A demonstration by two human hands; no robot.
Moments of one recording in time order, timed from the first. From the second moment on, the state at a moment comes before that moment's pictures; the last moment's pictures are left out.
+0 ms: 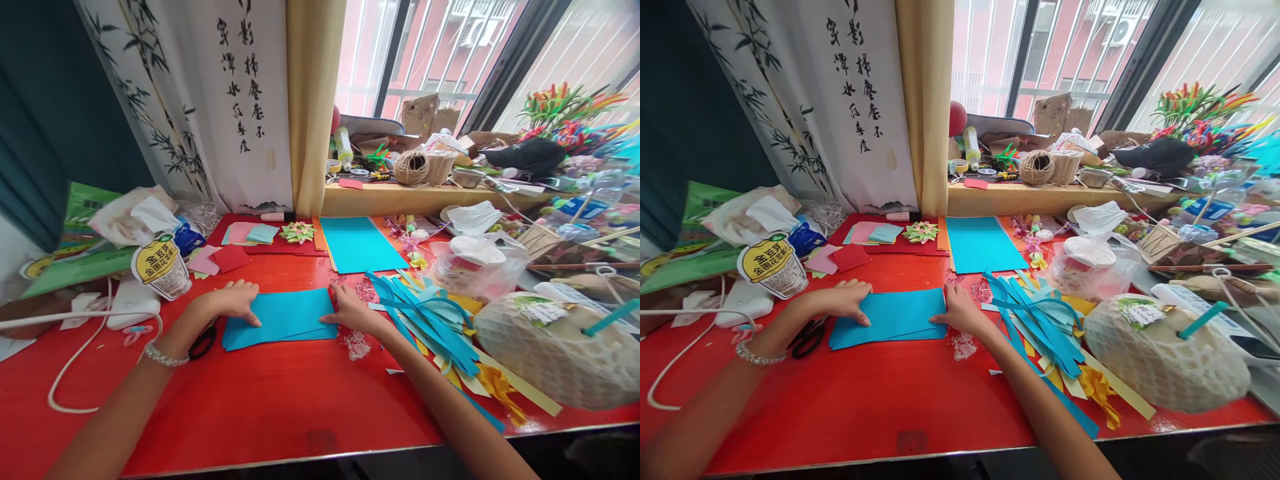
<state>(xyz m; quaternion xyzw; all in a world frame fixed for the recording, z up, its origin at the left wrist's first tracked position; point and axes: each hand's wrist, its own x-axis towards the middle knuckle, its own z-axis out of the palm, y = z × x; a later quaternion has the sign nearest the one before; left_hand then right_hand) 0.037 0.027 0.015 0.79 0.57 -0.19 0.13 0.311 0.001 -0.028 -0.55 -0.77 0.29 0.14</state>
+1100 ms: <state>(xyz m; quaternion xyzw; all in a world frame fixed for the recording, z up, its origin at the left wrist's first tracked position) 0.042 0.001 -0.031 0.55 0.51 0.52 0.40 0.312 0.014 -0.037 -0.37 -0.65 0.47 0.47</state>
